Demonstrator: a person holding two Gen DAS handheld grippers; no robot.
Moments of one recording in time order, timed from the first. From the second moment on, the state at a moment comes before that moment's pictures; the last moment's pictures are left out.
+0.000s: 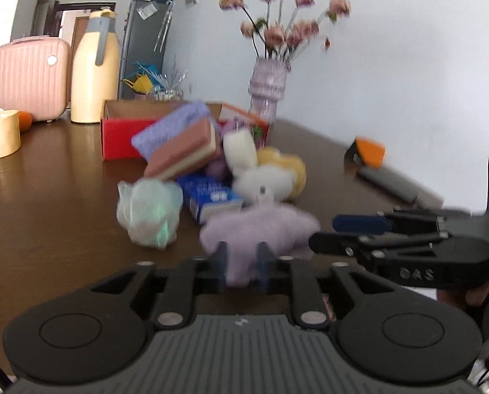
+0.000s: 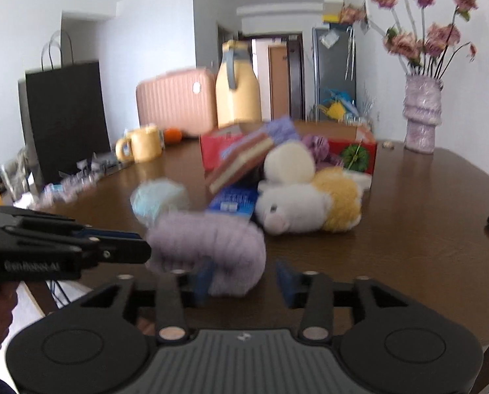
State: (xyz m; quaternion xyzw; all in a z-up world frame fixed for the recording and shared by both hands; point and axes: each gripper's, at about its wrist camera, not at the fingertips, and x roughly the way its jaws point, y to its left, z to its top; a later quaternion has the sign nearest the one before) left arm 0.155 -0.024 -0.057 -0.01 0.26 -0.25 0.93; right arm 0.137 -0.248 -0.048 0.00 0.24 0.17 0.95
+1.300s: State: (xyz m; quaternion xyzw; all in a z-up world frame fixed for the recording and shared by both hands) left arm 0.347 -0.019 0.070 -0.07 0.24 -0.23 0.94; right arm 0.386 -0.219 0.081 0.03 0.20 0.22 0.95
